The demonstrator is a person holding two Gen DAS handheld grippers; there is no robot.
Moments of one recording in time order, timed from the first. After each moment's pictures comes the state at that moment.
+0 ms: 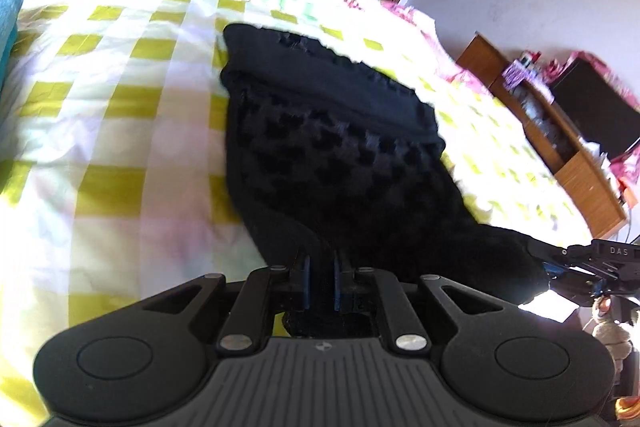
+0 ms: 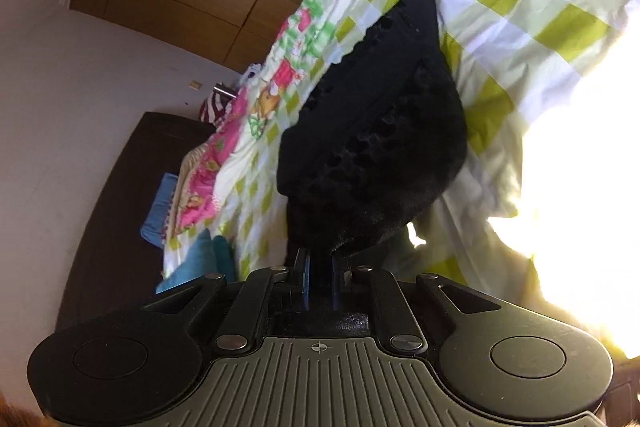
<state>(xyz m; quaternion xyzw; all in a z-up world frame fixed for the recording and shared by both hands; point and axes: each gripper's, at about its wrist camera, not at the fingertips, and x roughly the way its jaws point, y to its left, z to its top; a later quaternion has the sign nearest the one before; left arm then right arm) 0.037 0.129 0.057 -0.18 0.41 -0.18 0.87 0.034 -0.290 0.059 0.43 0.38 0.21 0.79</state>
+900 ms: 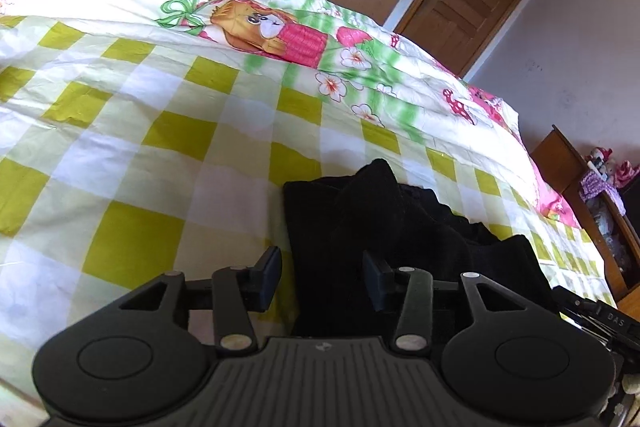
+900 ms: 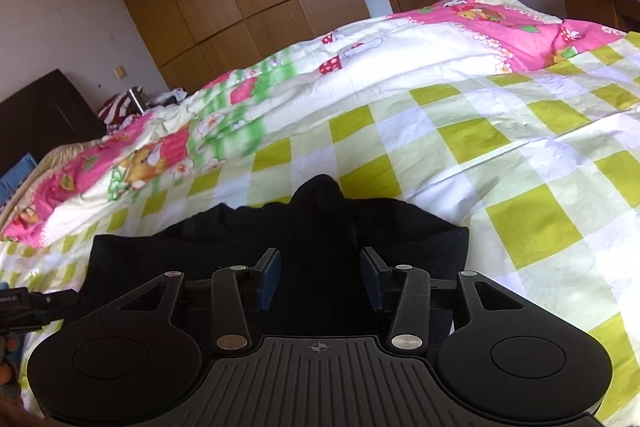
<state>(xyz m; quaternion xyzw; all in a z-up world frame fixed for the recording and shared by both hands) 0.300 0.156 0.017 -0.22 0.37 -0.08 0.90 0.297 -0.252 0.029 0.15 0.32 0.09 0.93</state>
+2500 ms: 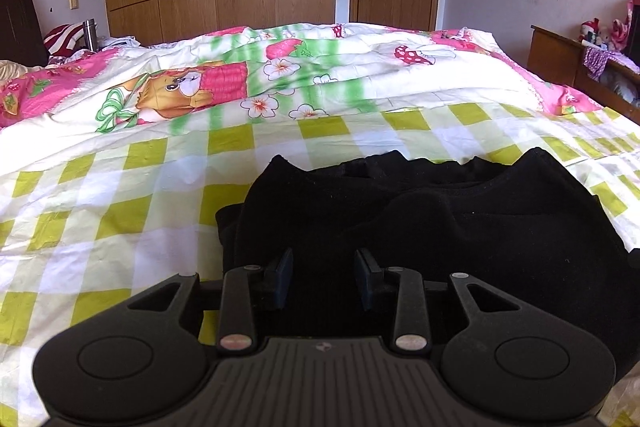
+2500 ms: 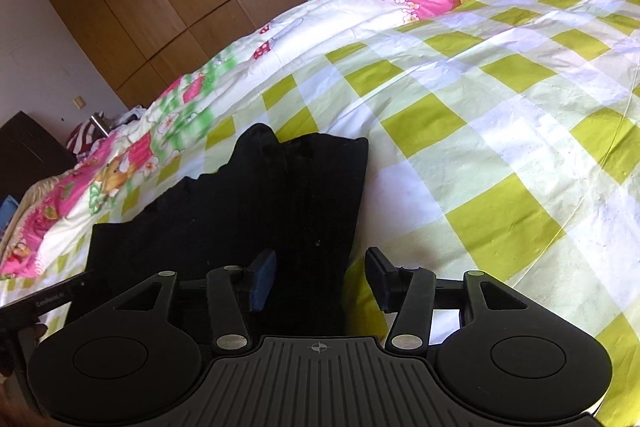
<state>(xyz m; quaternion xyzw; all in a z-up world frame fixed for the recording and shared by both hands) 0.296 0.059 0.019 0.01 0.33 -0.08 0.94 0.211 -0.300 0.011 0.24 0.35 0.03 0.91</state>
